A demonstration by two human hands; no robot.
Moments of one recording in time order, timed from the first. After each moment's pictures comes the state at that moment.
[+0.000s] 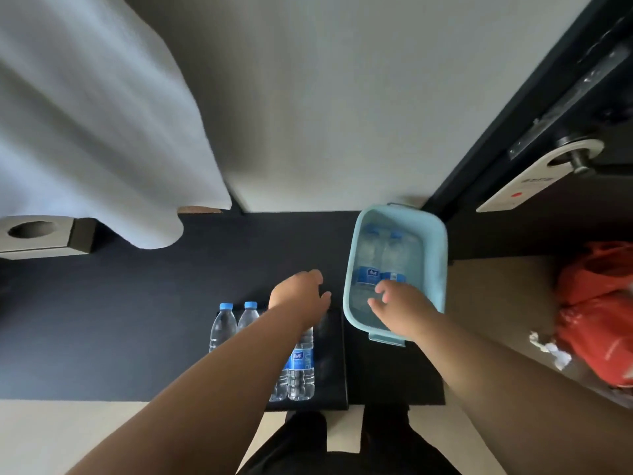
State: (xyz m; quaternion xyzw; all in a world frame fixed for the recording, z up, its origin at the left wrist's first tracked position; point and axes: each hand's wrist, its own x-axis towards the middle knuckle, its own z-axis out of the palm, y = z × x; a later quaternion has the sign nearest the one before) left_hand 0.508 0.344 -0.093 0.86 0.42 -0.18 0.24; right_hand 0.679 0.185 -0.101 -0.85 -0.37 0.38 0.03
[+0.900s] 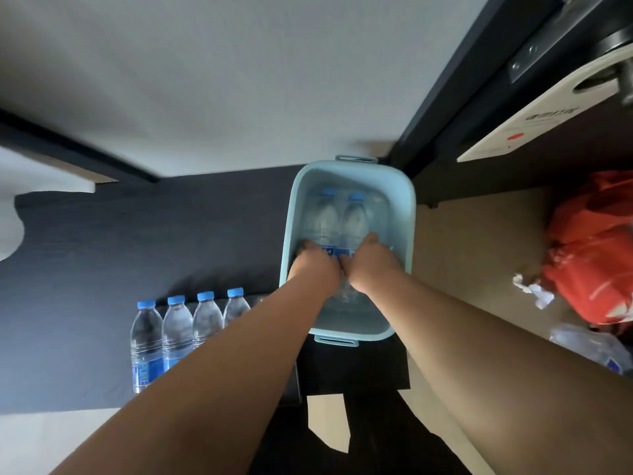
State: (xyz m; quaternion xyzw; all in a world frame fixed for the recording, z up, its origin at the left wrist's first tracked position) left_hand 0.670 0.278 -0.194 0.76 0.47 -0.29 0.35; right_hand 0.761 0.208 -0.217 -0.89 -0.18 0.42 0.03
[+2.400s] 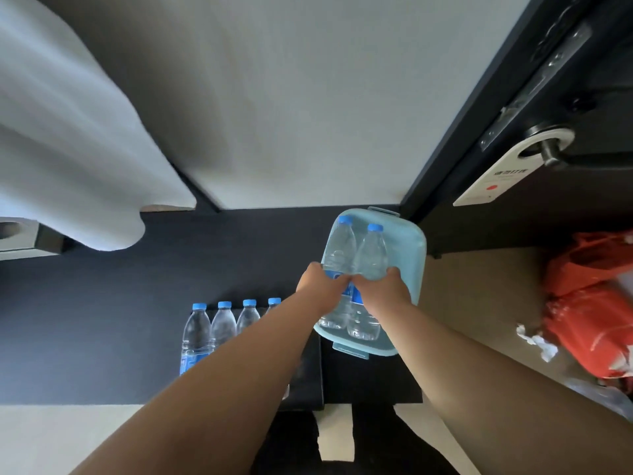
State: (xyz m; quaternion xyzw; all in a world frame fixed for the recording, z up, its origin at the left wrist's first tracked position) left_hand 0.597 0.296 -0.103 0.63 0.57 -0.12 0.52; right_hand 0.695 0.193 -0.107 -0.88 -0.01 0.41 0.26
